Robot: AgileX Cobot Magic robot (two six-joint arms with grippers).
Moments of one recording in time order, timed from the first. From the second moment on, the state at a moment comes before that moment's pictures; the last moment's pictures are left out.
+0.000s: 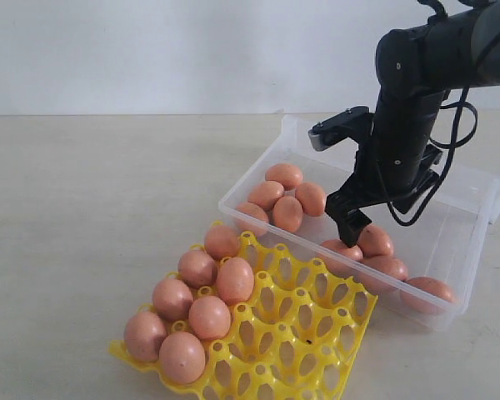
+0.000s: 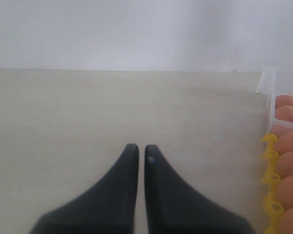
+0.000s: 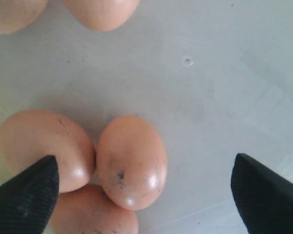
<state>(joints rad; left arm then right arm) -0.09 0.00 0.00 -0.12 0.28 0.08 0.22 1.99 -1.40 -0.03 0.98 -0.23</state>
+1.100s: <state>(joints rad) -0.09 0.00 0.00 -0.12 0.28 0.08 0.22 1.97 -1.40 -0.05 0.99 -0.44</state>
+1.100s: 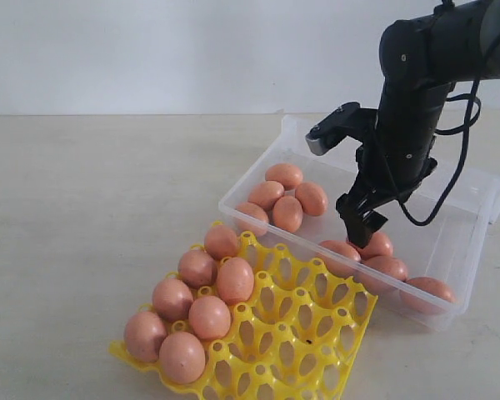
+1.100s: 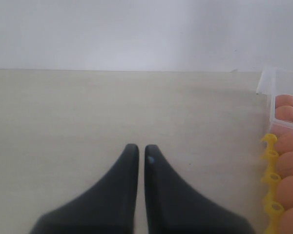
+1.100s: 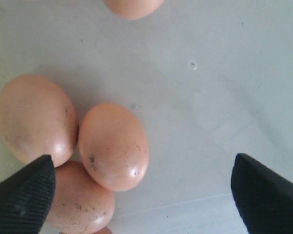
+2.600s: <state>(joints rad) -0.09 0.00 0.00 -0.12 0.28 0.08 0.22 2.06 -1.40 0.00 0.98 -0.53</state>
